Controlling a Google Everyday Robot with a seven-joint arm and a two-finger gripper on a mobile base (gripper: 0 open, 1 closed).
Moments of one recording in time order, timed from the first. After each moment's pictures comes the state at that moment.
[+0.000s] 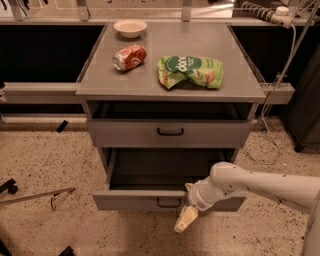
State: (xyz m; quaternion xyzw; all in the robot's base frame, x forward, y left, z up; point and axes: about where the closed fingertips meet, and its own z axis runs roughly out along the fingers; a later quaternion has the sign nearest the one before) arm 0.502 -0.087 0.431 -0.55 0.79 0.22 0.18
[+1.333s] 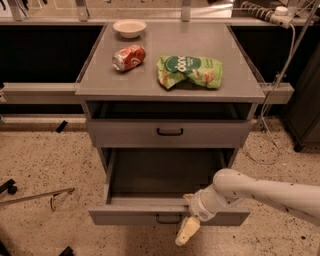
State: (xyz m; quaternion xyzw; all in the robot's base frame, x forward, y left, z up) arm 0.456 -0.084 0.432 -0.56 0.77 0.26 0.16
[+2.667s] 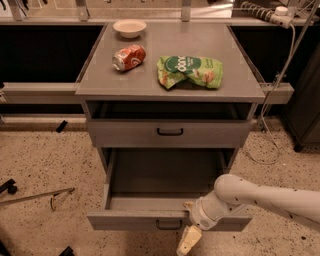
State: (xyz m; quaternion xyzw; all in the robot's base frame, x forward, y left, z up) arm 0.423 -0.083 0.431 -0.56 0.76 0.28 0.14
